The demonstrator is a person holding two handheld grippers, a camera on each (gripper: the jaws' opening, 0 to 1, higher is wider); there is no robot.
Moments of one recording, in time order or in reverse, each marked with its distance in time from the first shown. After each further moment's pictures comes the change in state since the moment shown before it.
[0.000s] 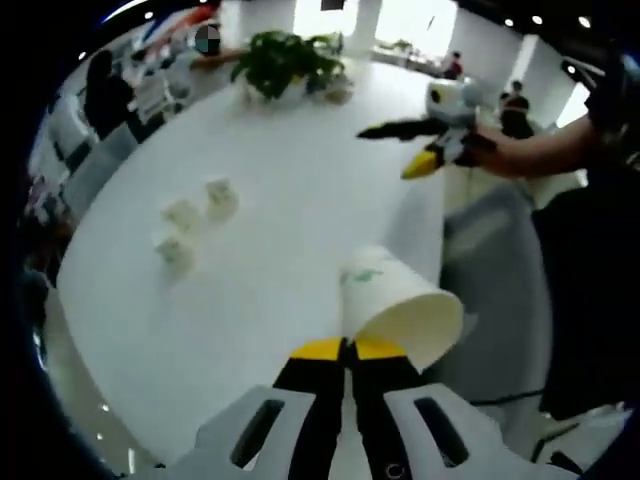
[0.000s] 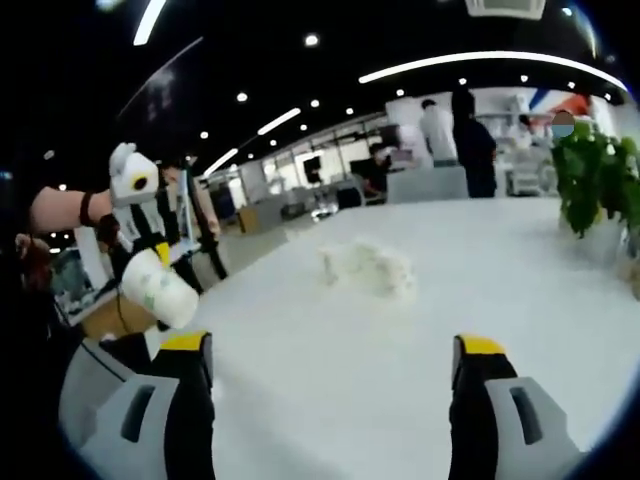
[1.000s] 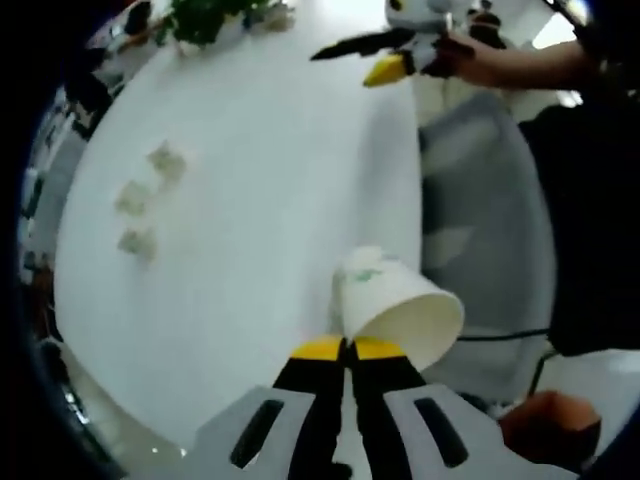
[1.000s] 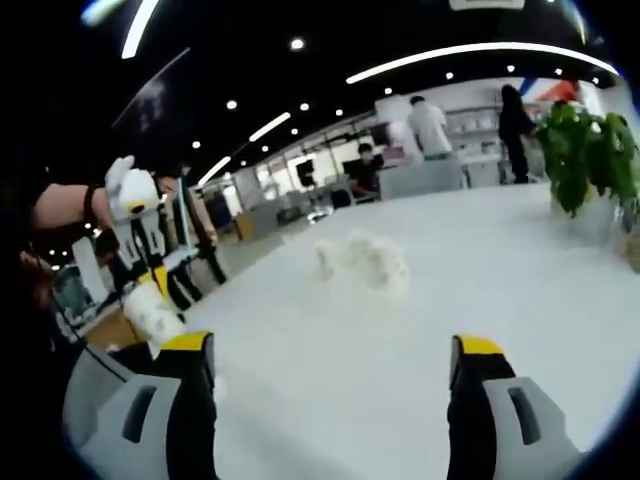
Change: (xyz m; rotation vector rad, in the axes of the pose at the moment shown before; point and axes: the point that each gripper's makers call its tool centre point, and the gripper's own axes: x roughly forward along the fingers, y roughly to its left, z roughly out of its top) left arm 0.019 -0.009 -0.030 0.176 0.345 -0.077; right arm -0.013 -0.008 -0.013 0.061 -0.008 -0.010
